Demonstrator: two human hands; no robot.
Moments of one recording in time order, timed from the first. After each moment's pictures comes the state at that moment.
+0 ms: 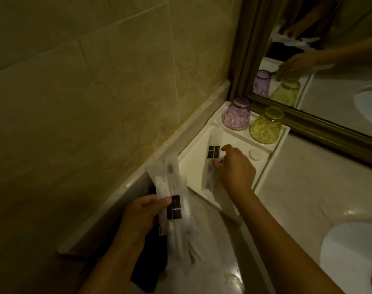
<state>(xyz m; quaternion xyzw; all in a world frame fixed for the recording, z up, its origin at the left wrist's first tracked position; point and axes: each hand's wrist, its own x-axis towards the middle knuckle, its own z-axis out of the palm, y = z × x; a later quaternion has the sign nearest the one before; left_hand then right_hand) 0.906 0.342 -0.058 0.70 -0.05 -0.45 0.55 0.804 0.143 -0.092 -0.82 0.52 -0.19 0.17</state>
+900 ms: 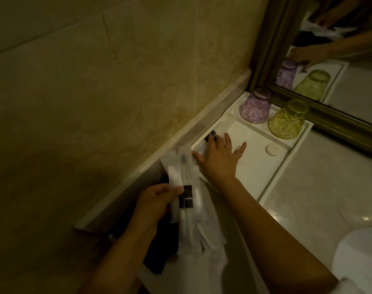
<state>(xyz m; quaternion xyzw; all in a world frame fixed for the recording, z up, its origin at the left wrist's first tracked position) 0.902 0.341 -0.064 0.71 0.01 -0.44 0.56 0.857 0.162 -0.120 -0.89 0.43 -0.06 0.11</state>
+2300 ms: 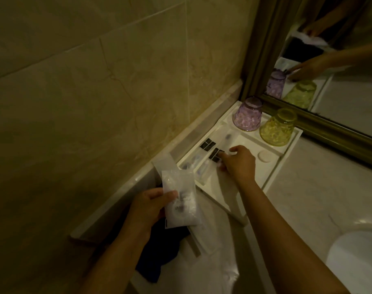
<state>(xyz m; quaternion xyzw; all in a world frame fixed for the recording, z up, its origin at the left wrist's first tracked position) 0.908 0.341 -0.056 0.69 -0.03 -0.45 0.56 0.820 0.129 -0.092 -0.64 0.58 -0.21 0.45</state>
